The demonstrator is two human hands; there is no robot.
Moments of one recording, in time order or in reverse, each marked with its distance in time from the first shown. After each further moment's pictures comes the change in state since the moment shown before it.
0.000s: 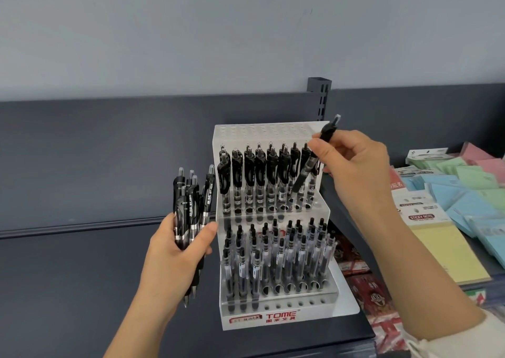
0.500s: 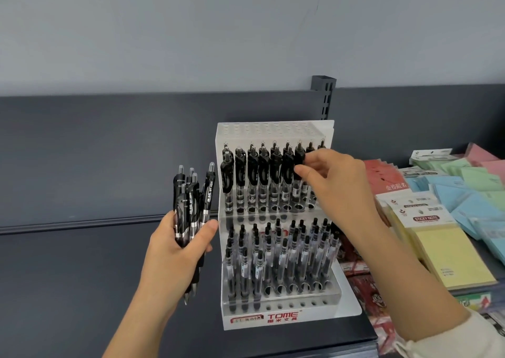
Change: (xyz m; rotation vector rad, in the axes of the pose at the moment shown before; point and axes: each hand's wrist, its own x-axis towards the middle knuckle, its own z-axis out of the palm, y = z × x) left_hand 0.003 -0.001 -0.001 0.005 0.010 -0.009; right_hand -0.008 0.011 0.014 -0.423 -0.205 -0.017
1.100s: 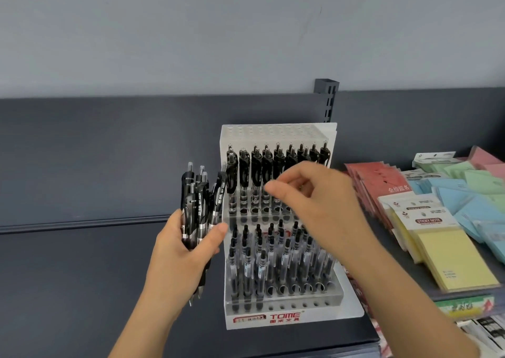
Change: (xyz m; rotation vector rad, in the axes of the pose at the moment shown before) left_hand -0.010 0.012 -0.001 -0.002 -0.013 0.075; right_hand -0.034 -0.037 -0.004 0.148 -0.192 -0.057
